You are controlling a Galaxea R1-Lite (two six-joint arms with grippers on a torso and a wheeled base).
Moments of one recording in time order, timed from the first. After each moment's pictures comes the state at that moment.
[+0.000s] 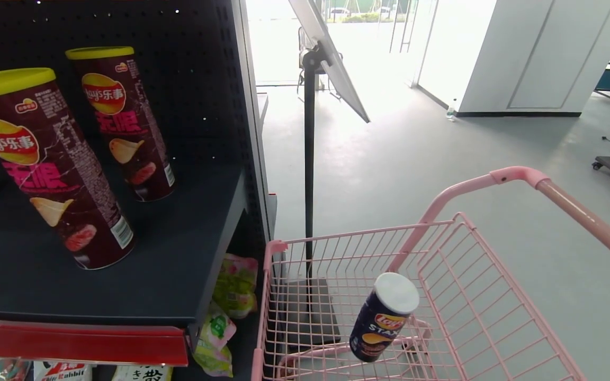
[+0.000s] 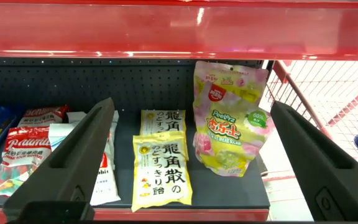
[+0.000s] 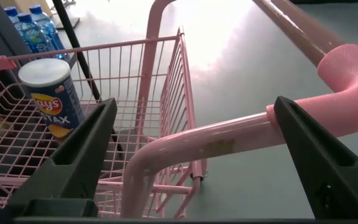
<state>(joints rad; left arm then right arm) 0.00 0.00 0.00 0.00 0.01 -0.01 0.00 0.00 0.00 0.00 -0.03 -0.01</state>
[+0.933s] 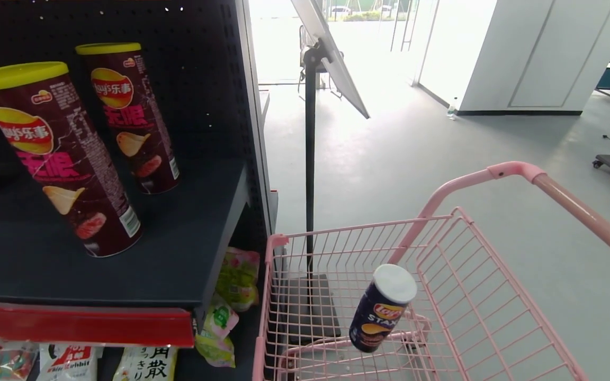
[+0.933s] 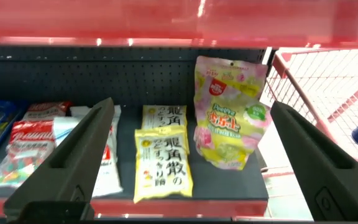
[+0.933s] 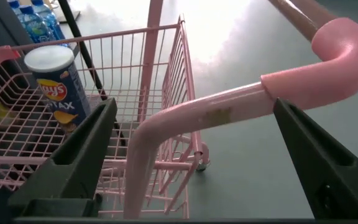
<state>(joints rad) 0.00 0.00 0.00 0.00 0.01 -0.01 0.00 0.00 0.00 0.01 -0.04 0.00</state>
